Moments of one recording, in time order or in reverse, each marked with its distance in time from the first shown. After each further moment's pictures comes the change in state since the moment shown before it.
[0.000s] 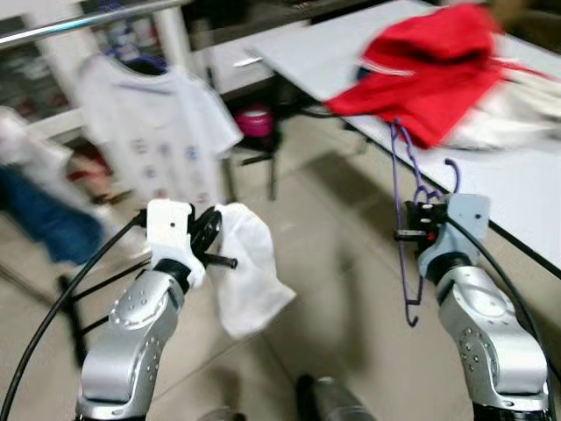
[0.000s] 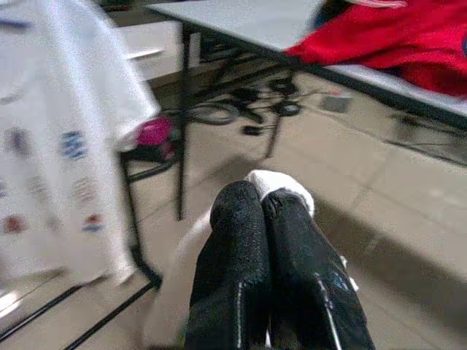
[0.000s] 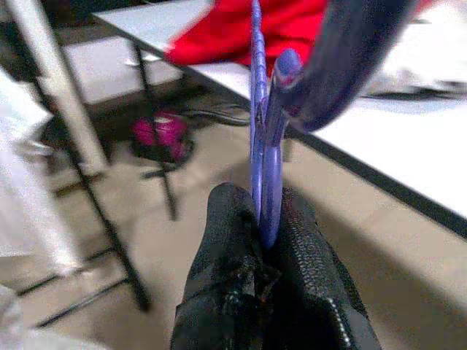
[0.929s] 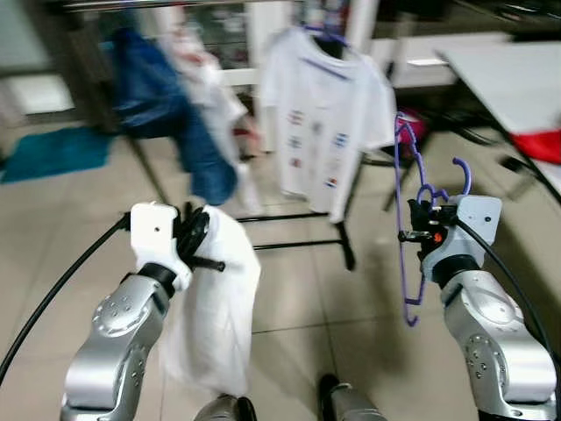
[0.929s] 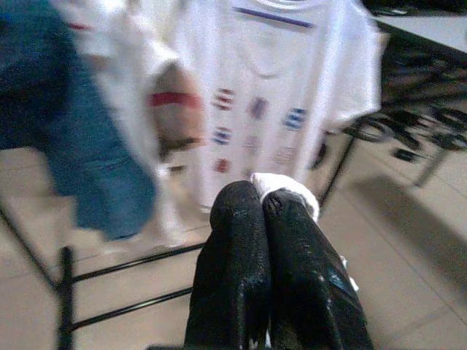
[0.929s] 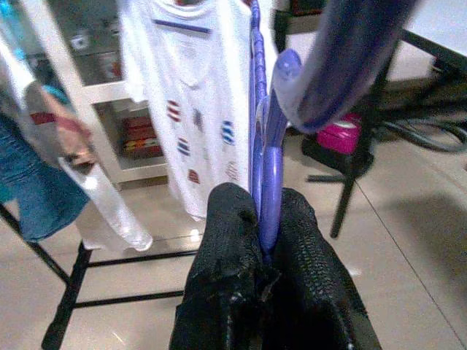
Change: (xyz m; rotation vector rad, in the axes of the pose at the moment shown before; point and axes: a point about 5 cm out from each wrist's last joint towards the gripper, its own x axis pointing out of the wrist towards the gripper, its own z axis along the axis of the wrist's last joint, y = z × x) left arm -0.008 0.009 -0.001 0.024 -0.016 -0.014; right arm -0.007 -0.001 0.003 0.070 -0.036 0.027
